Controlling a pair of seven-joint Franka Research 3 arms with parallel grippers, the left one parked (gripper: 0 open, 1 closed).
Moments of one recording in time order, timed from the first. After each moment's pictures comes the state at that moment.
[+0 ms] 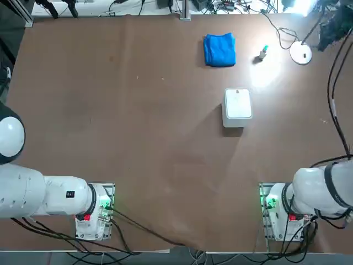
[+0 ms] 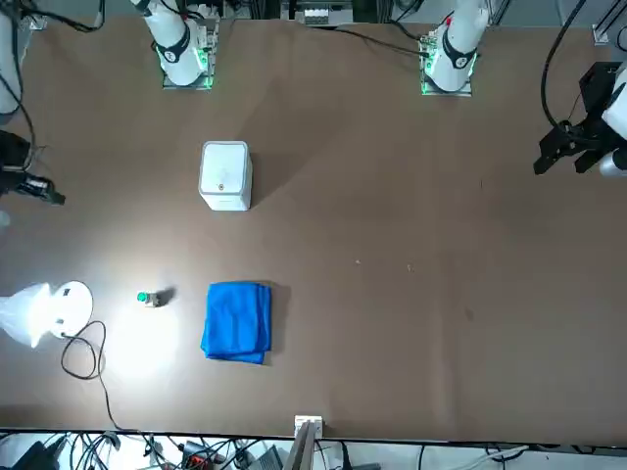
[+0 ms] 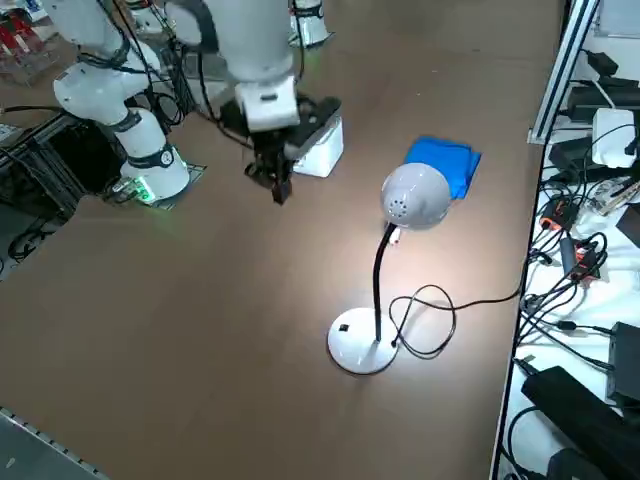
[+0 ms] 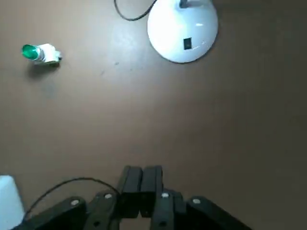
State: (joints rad) arm -0.29 0.16 -0.04 -1.85 -0.03 1.98 -0.17
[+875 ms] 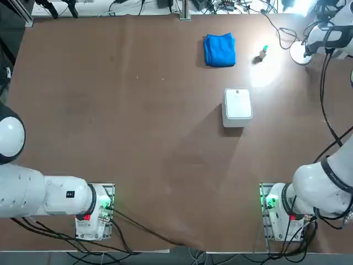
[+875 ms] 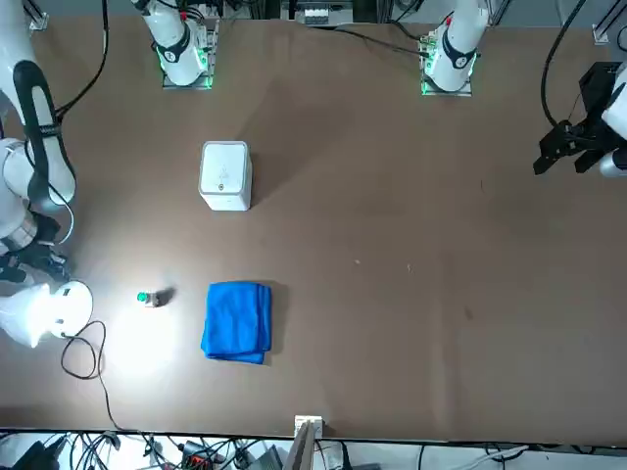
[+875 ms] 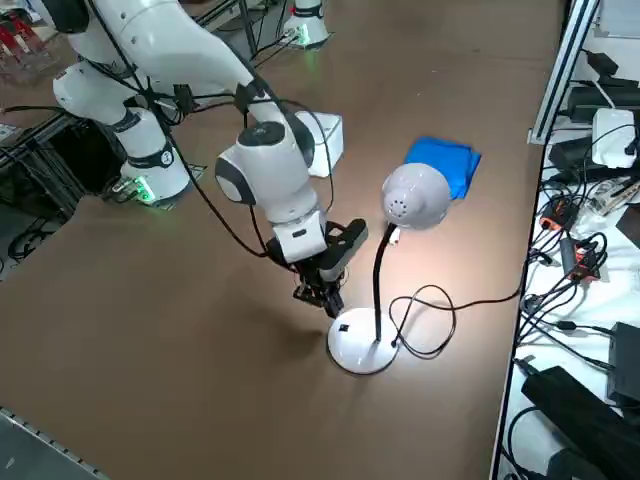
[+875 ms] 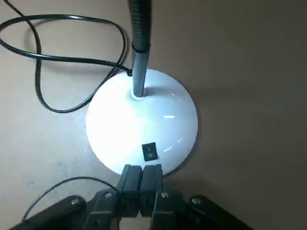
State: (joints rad) arm -0.34 0.57 -0.04 -1.87 -0.03 2.76 -0.20
